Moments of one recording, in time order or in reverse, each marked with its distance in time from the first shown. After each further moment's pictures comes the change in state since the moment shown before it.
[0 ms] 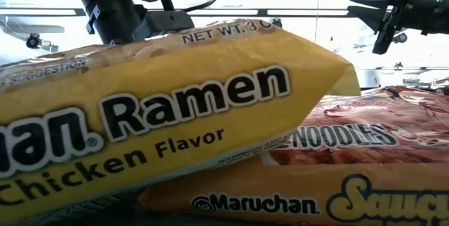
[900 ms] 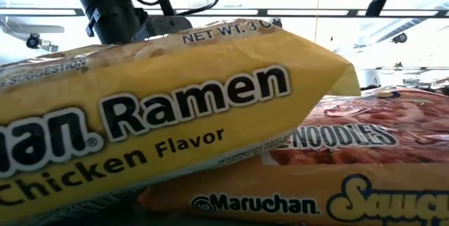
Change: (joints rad) left arm 0.000 0.011 -0.002 -0.006 0.005 0.001; right arm 0.000 0.246 0.307 -0.038 -0.036 0.054
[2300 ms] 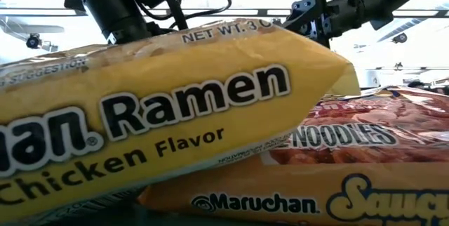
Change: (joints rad) left arm 0.032 0.074 -0.003 0.114 -0.144 0.148; right arm 0.168 0.966 0.297 -0.160 -0.440 0.584
